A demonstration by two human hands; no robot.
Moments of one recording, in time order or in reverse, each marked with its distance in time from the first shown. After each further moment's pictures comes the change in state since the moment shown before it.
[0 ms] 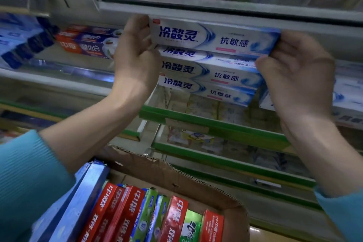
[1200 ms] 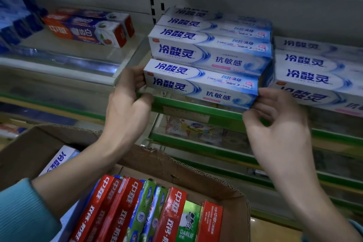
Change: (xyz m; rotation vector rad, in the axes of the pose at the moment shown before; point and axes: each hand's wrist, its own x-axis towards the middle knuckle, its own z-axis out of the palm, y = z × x) left_hand -0.063 -0.070 -0.030 0.262 -0.042 -0.122; right_hand -0.084 0.029 -0.007 -0.379 -0.063 0.153
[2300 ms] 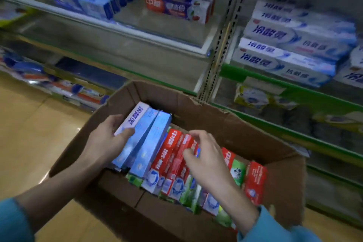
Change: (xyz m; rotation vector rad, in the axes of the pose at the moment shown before) left_hand -0.124 -0.083 -0.224 0.497 -0.075 -0.623; right_hand -0.188 -0.075 0.139 -0.195 -0.767 0.151
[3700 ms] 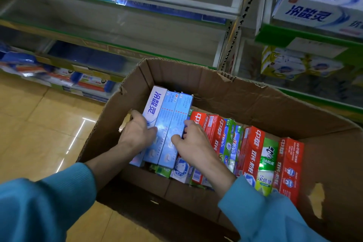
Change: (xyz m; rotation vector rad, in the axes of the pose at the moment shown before) left_hand 0.071 -0.048 0.047 0.202 -0.225 -0.067; right_hand 0.067 0.000 0.133 0.158 -0.133 0.239
